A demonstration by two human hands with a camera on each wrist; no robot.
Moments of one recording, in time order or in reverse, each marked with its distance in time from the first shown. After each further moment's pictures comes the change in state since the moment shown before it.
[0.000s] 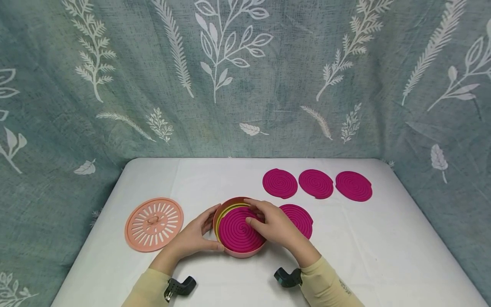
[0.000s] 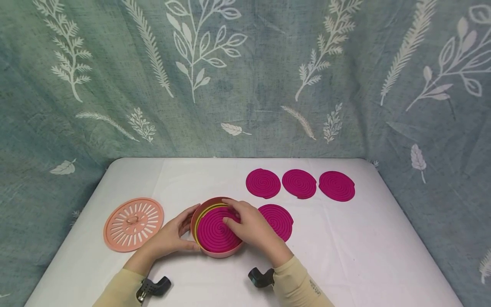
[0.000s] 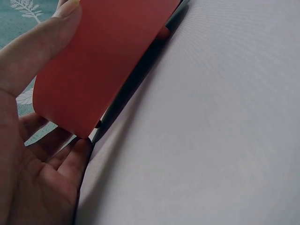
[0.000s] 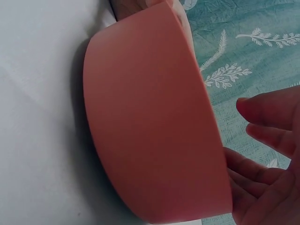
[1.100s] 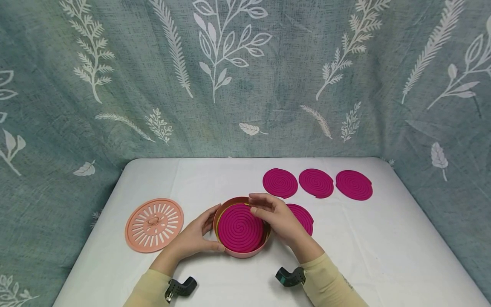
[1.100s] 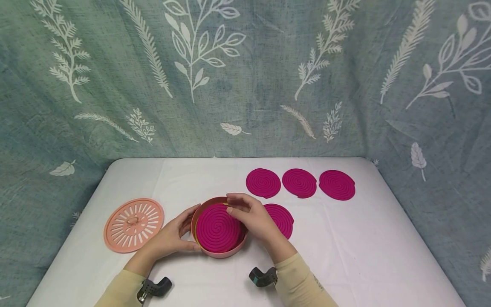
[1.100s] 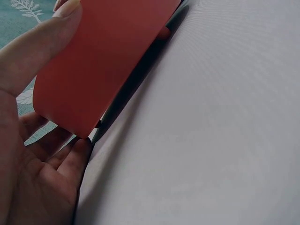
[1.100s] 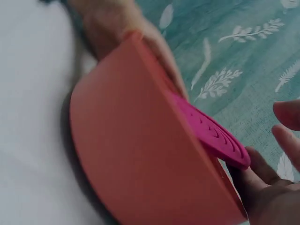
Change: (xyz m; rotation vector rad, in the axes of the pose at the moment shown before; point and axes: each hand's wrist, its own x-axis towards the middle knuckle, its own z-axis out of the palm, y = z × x) left_hand 0.001 0.000 0.001 -0.025 0.000 -0.009; right_hand 0.007 0.014 -0.002 0.758 0.019 0.160
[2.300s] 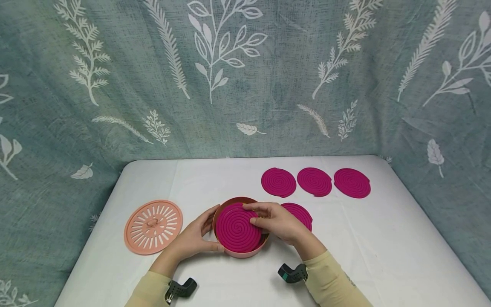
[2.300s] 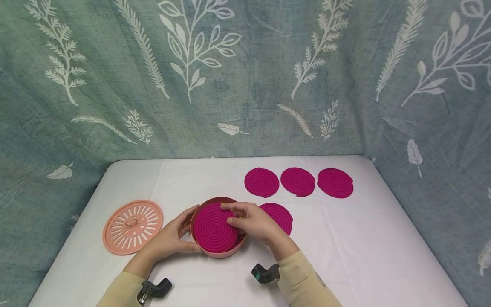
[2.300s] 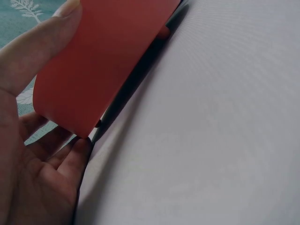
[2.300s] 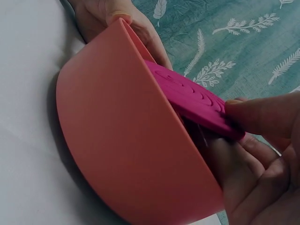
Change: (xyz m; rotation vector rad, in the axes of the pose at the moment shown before) left_hand -0.001 0.001 0.001 0.021 -0.003 0.006; right_hand -0.003 -0.001 -0.009 -0.137 -0.186 0.140
